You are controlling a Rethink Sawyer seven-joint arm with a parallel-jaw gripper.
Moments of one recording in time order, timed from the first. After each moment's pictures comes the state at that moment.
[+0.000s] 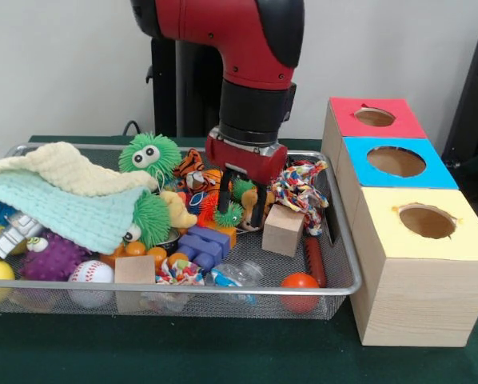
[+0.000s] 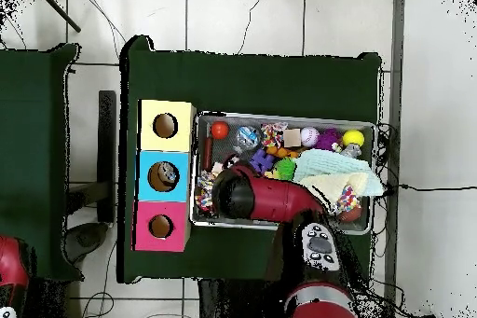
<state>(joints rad) -0.19 -0.53 -0.09 1.75 -0.09 0.15 2.23</state>
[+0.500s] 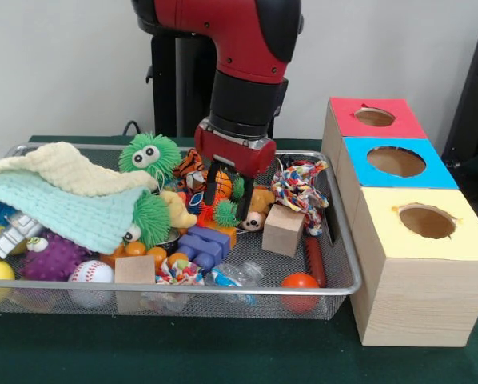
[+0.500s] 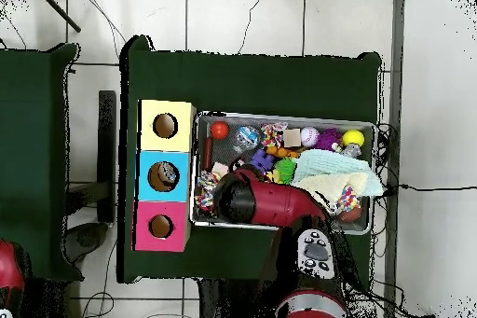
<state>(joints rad) -0.16 -0.53 -0.15 1.75 -0.08 0.14 2.23</state>
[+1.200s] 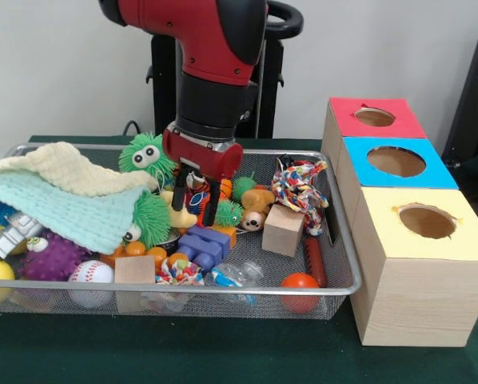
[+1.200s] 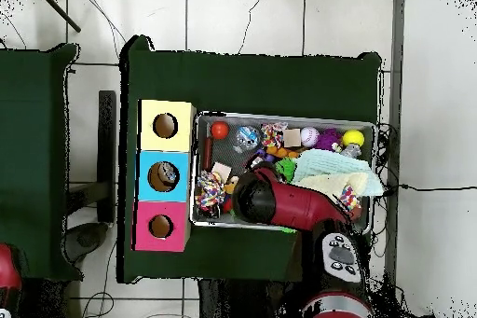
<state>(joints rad) -0.23 -0.52 -0.14 1.75 -0.08 0.08 2.23</state>
